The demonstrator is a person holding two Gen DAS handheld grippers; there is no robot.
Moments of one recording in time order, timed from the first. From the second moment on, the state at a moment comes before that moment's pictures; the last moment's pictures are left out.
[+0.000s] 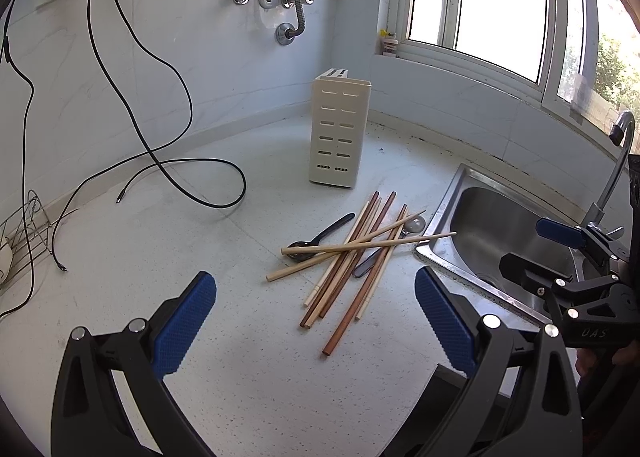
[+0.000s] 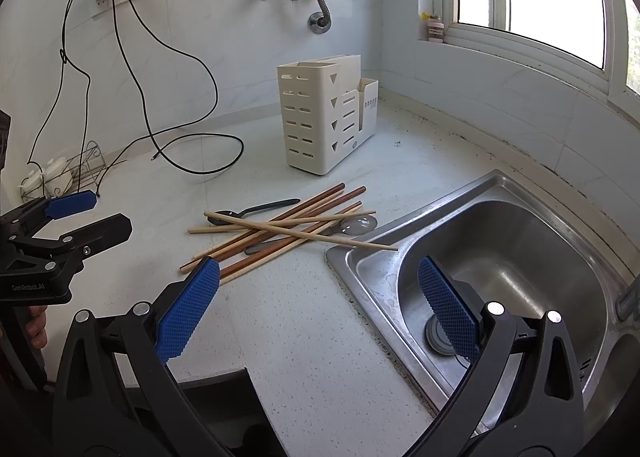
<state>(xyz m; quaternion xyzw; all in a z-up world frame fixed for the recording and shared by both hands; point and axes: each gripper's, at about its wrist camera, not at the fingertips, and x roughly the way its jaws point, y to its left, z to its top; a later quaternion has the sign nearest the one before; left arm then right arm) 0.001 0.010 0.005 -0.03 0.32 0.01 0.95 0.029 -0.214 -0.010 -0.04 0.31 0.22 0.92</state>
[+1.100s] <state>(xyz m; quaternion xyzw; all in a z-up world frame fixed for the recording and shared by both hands) 0.047 0.067 -0.016 0.06 0.34 -0.09 0.93 0.077 -0.241 -0.037 0.14 0.39 0.14 0.90</state>
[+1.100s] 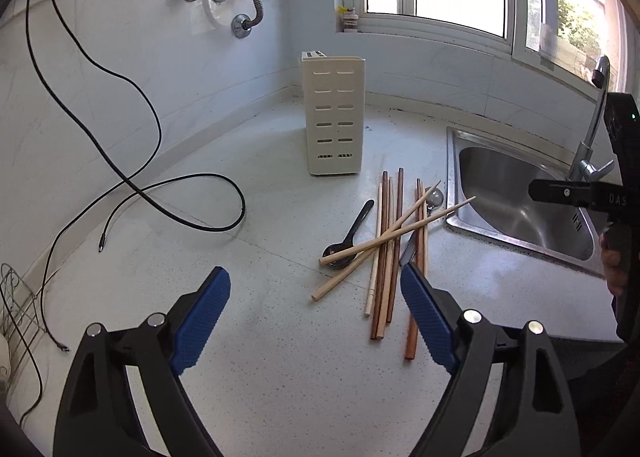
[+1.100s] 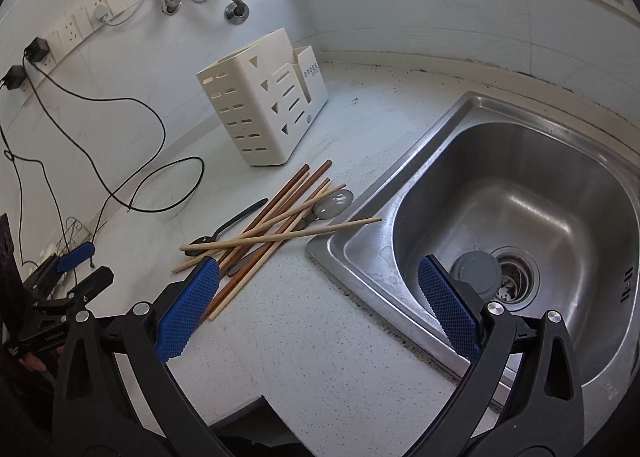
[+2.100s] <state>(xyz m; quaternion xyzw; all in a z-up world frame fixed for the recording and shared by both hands) 0.127 0.088 -0.073 0.15 0.43 -0.34 0.82 0.166 -0.273 -0.111 0.44 0.45 0.02 0.78</state>
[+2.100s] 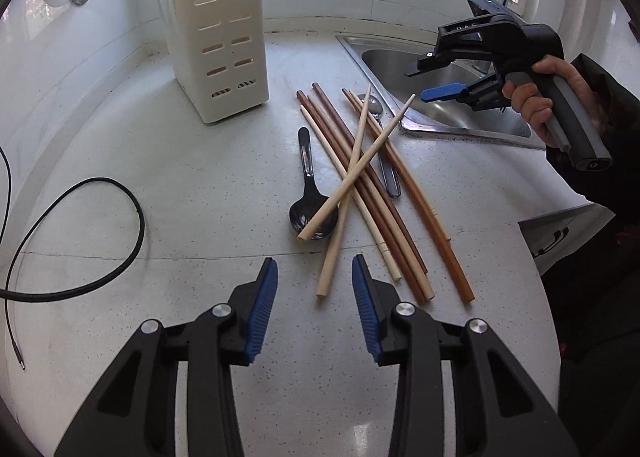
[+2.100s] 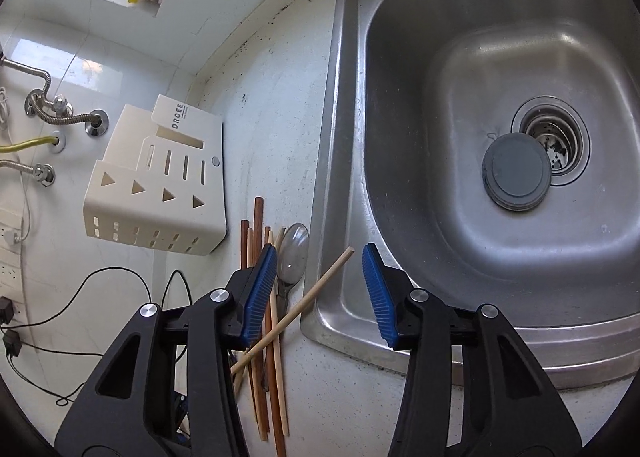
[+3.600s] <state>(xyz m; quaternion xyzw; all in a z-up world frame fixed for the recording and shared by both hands) 0.095 0.091 -0.036 0.07 0.39 -0.37 0.84 0.160 -0.262 -0.079 0.43 0.39 0.06 0.81</state>
